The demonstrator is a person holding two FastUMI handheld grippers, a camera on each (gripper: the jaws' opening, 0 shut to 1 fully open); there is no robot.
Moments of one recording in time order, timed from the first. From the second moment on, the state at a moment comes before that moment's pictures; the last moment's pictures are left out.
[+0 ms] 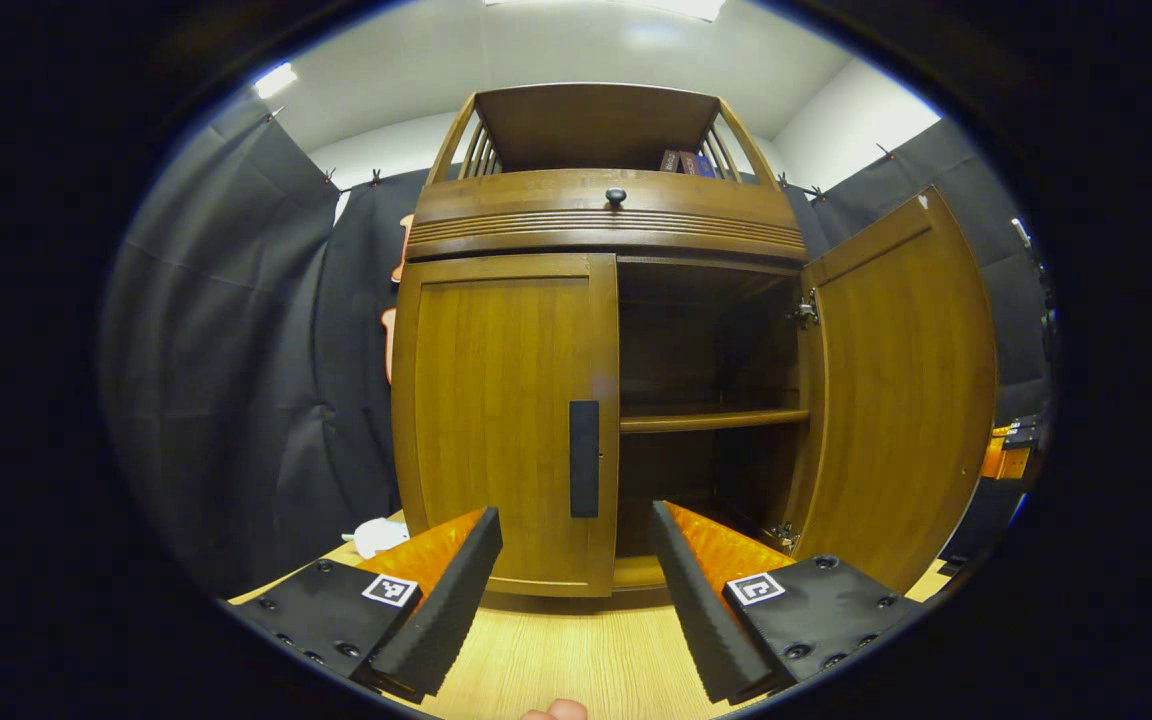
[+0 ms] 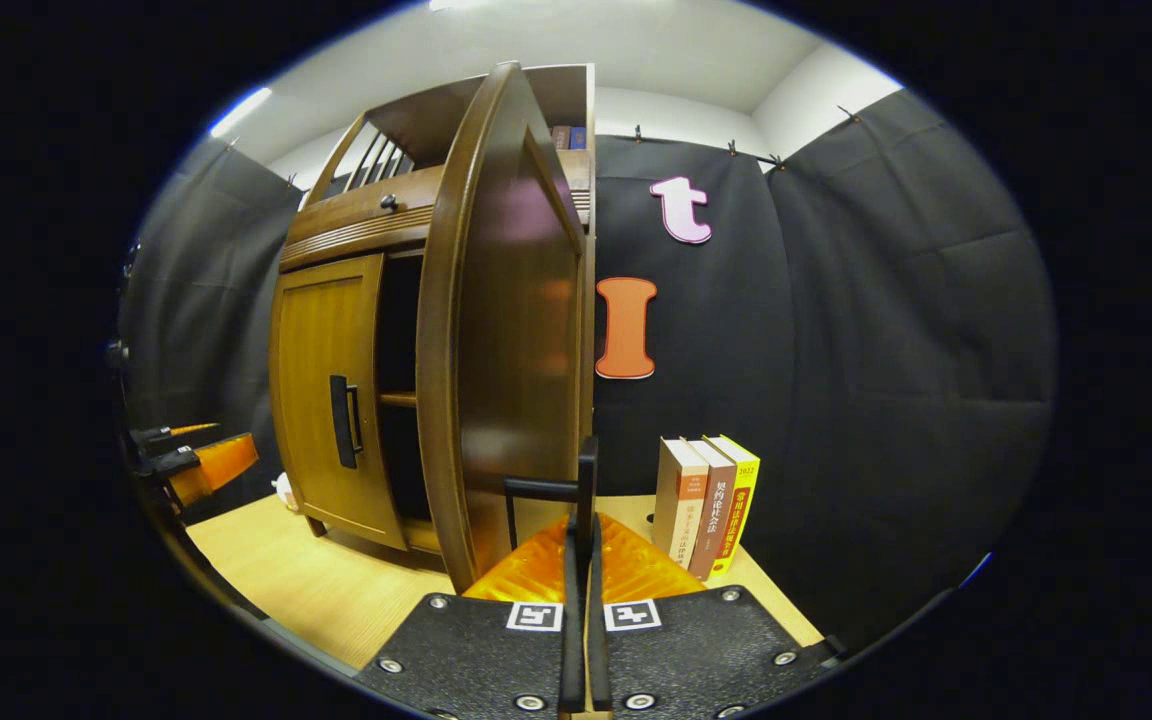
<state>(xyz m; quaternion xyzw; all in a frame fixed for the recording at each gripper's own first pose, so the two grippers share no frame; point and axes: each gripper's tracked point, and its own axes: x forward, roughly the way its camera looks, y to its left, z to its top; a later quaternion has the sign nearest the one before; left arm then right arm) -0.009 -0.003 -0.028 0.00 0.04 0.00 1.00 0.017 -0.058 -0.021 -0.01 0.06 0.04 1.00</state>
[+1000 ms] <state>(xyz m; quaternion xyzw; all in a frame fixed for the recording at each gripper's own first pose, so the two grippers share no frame) 0.019 0.002 -0.028 -0.01 0.03 -0.01 1.00 0.025 -0.108 -0.027 0.03 0.06 0.13 0.99</state>
